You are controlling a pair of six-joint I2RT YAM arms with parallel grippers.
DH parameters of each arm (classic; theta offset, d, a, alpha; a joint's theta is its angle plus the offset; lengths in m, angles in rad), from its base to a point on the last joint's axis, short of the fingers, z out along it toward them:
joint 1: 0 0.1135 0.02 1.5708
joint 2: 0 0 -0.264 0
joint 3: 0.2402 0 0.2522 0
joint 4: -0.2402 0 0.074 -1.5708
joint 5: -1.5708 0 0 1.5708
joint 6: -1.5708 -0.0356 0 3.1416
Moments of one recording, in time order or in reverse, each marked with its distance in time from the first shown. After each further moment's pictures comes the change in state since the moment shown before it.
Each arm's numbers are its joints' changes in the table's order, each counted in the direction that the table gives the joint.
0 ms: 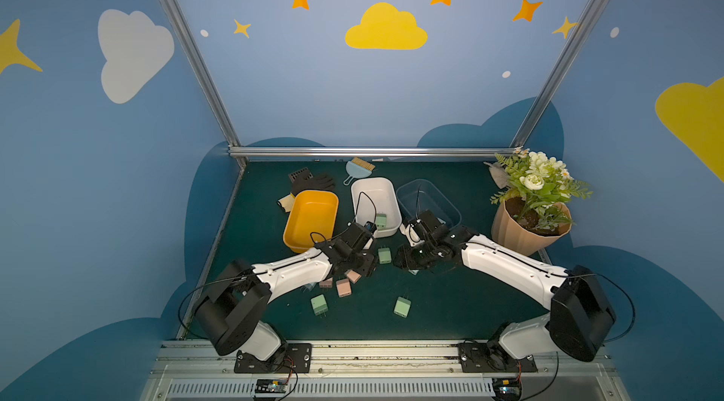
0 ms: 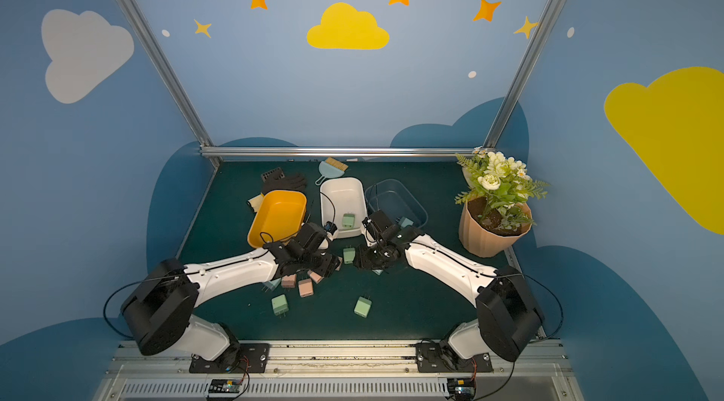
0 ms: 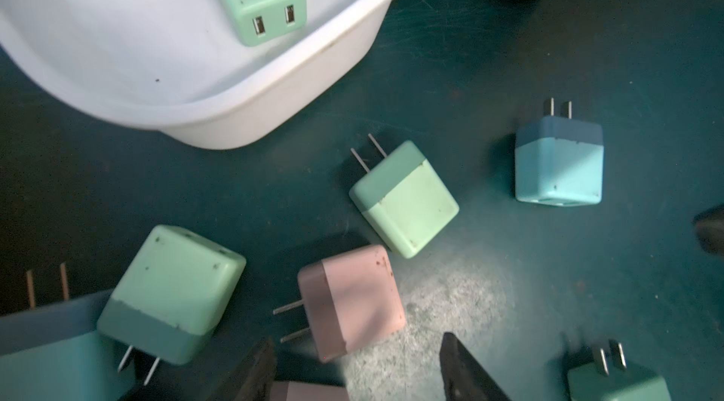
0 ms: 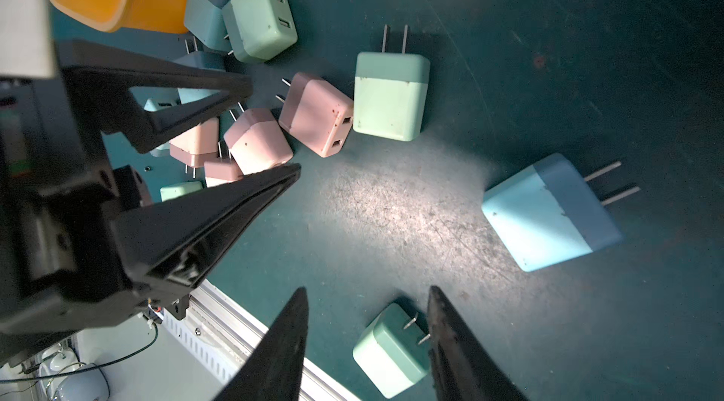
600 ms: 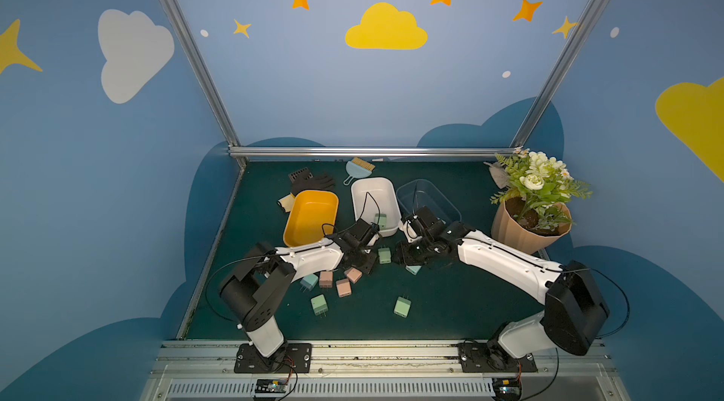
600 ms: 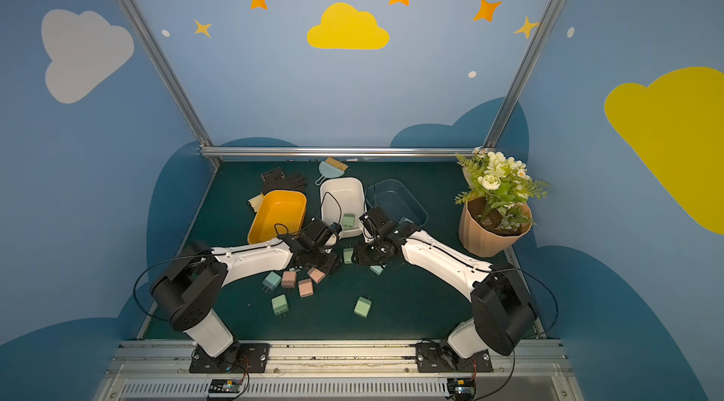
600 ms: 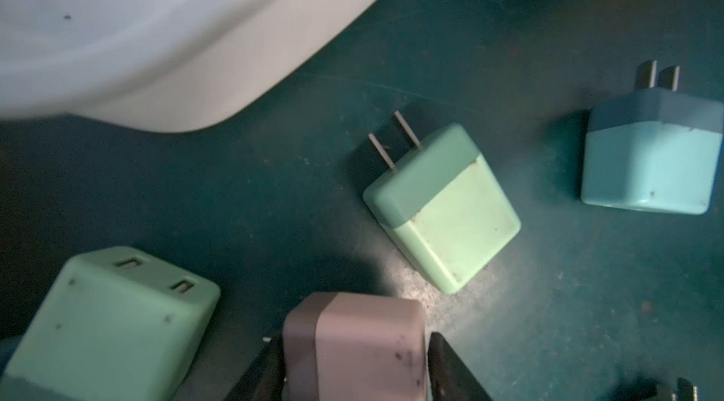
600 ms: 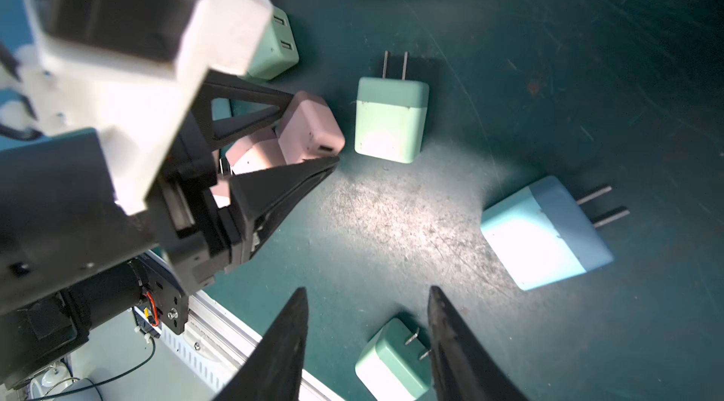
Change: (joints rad) left arm 0.027 -0.156 0.086 -0.062 -0.052 -0.022; right arm 0.000 -0.048 0.057 -0.010 -0.019 0.000
